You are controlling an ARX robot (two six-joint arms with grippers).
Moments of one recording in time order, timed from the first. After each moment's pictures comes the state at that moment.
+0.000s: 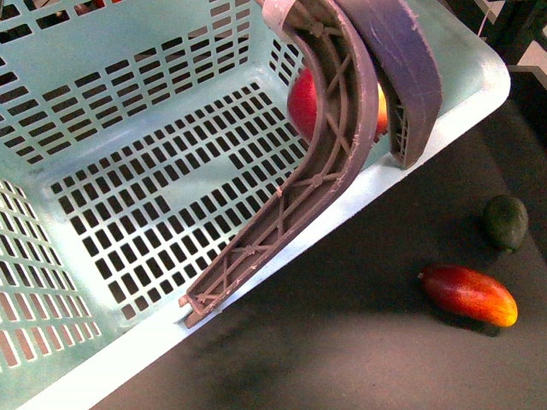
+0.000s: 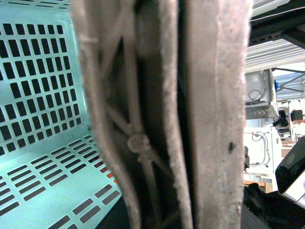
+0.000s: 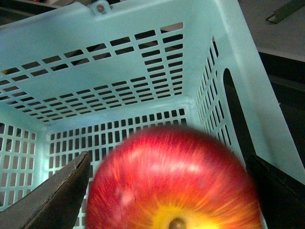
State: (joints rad) left arm -0.54 1.36 0.91 0.02 0.07 -1.04; right arm 0.44 1.50 0.79 0.40 -0.15 0.03
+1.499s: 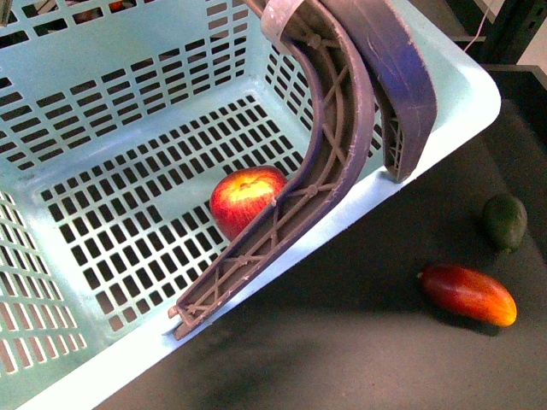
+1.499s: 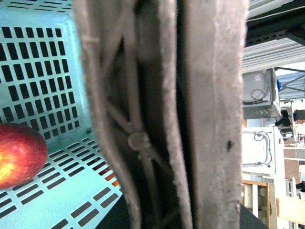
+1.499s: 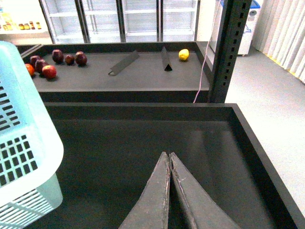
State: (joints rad) left arm -0.54 1.37 0.91 0.02 0.07 -1.04; right arm 0.00 0.76 0.07 0.67 0.00 0.00
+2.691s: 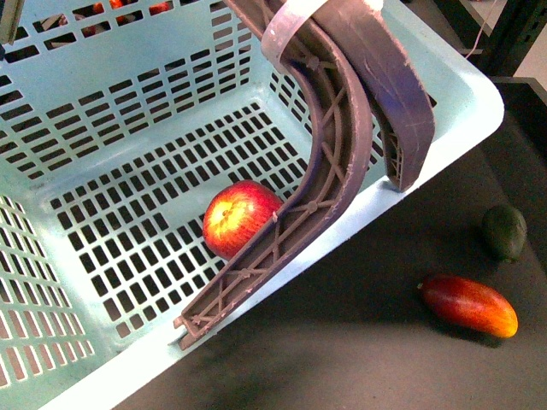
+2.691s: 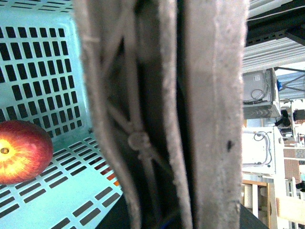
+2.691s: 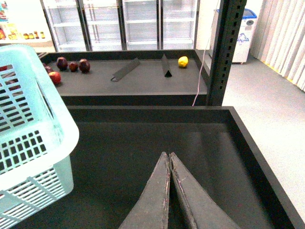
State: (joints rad) left arm -0.54 1.37 0.91 0.02 0.07 -1.04; right arm 0.00 0.22 0.02 0.23 0.00 0.00
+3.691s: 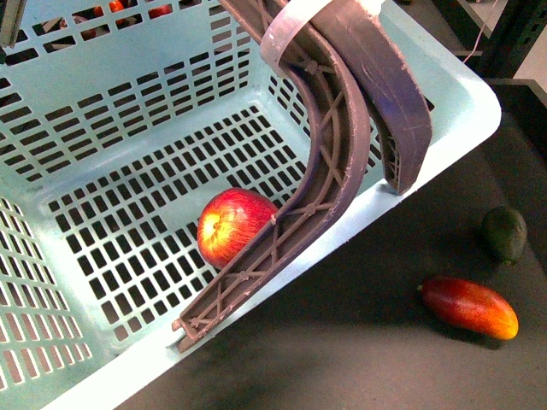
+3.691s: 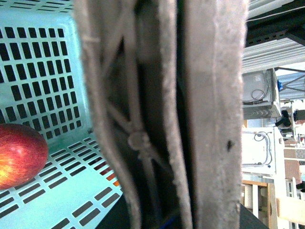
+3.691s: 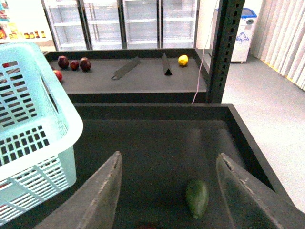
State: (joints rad) left arm -0.54 1.37 0.91 0.02 0.07 -1.04; right arm 0.00 0.01 0.02 0.00 0.00 0.00
